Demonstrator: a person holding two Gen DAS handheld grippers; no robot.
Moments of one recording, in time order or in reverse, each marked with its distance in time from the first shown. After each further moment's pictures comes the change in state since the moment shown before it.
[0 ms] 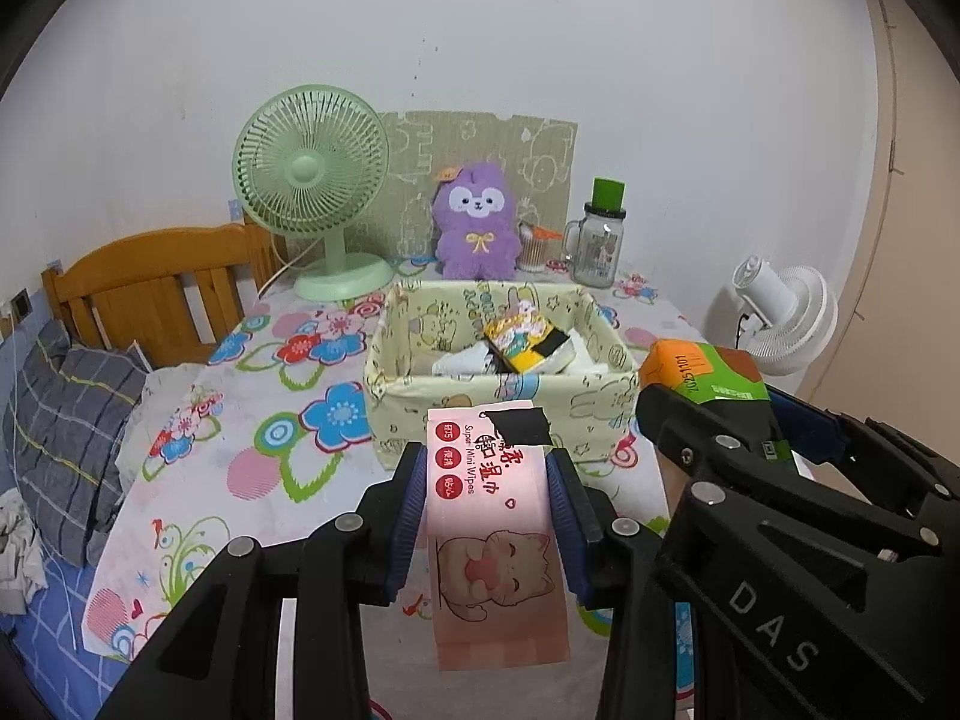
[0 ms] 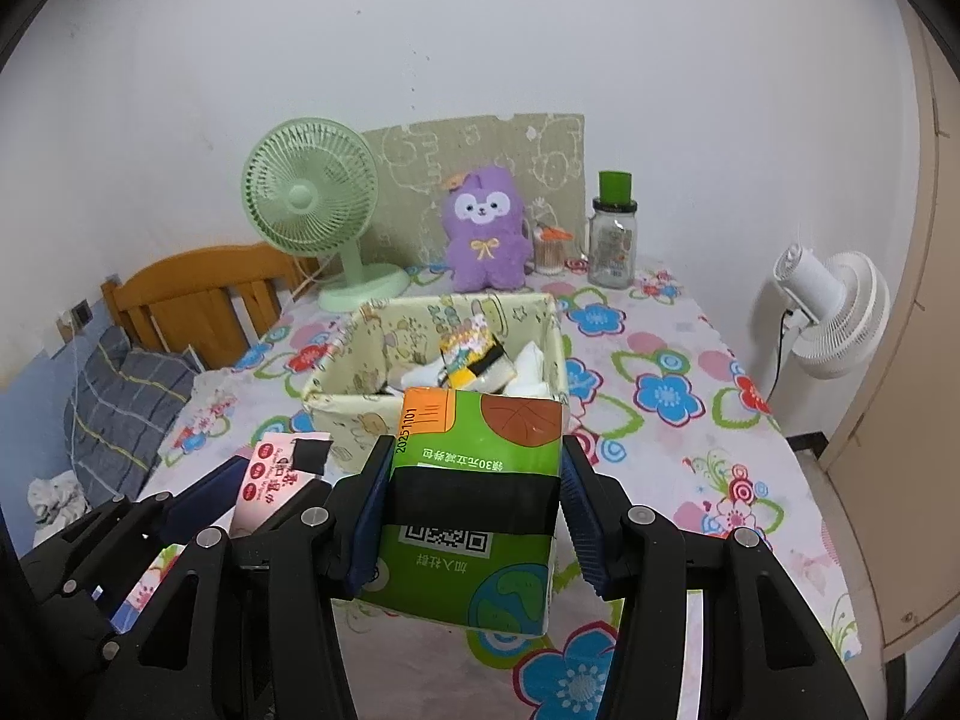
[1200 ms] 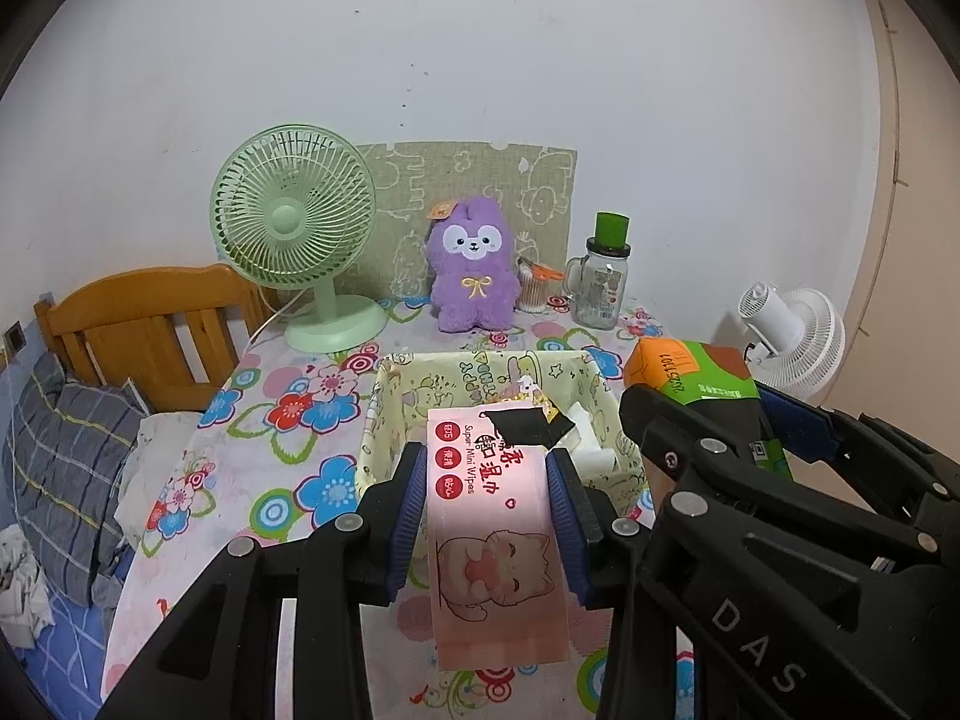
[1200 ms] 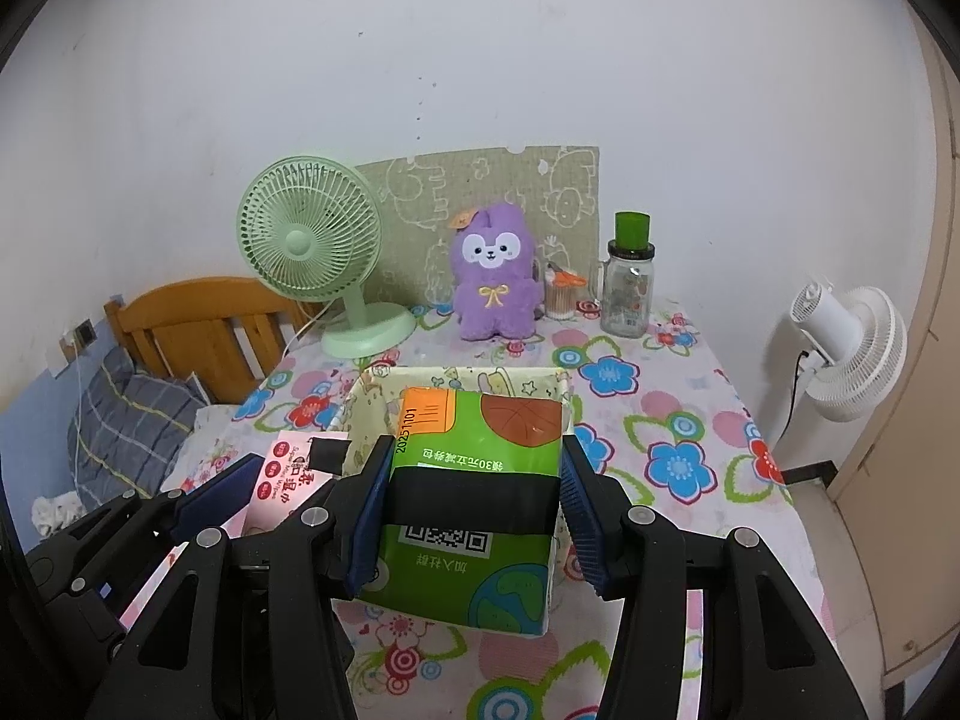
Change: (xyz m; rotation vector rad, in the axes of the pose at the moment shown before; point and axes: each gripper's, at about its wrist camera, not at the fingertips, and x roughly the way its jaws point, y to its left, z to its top) left arm 0.025 -0.001 0.058 0.023 -0.025 0.002; right arm 0.022 -0.003 0.053 -0.008 -0.033 0.022
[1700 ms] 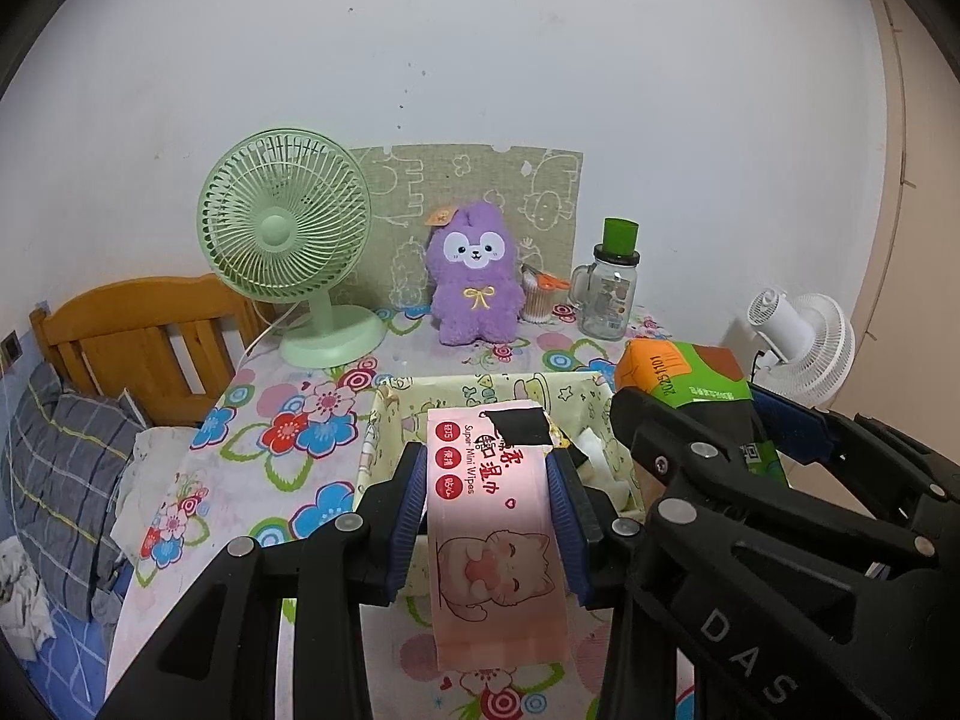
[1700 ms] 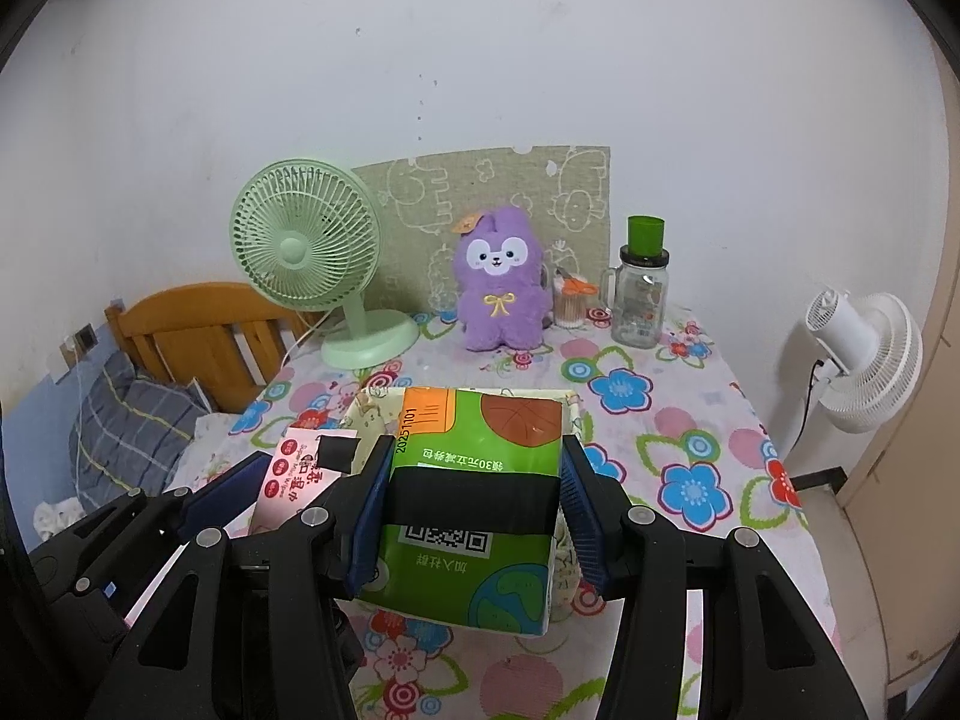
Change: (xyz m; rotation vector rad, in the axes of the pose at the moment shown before) left arm 0.022 0.003 0.016 0.007 -0.003 0.005; right arm 0.028 -0.003 0.019 -0.002 0.003 0.016
